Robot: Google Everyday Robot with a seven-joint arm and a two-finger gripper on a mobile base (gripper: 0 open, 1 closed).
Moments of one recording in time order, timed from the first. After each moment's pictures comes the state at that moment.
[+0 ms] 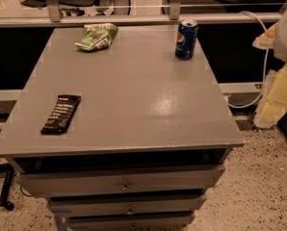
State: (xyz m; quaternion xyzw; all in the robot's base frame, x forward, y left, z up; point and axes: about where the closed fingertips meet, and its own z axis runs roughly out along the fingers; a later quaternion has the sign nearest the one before) arm 0.438 -0.217 0.976 -0.60 0.78 -0.03 0.16
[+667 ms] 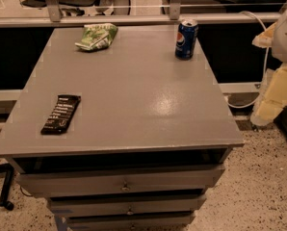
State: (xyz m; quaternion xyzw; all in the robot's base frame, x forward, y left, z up) arm 0.445 -0.216 0.974 -0.60 0.78 -0.04 0.17
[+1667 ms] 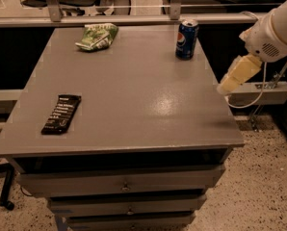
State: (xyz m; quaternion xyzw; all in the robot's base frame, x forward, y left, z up) arm 0.574 -0.229 0.925 -0.51 0.81 0.00 0.29
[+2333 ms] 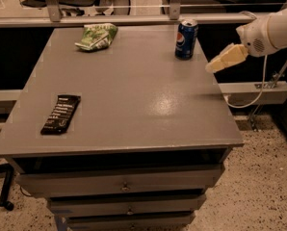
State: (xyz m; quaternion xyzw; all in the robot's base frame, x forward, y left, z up) arm 0.667 -0.237 0.911 -0.42 0.80 0.08 0.42
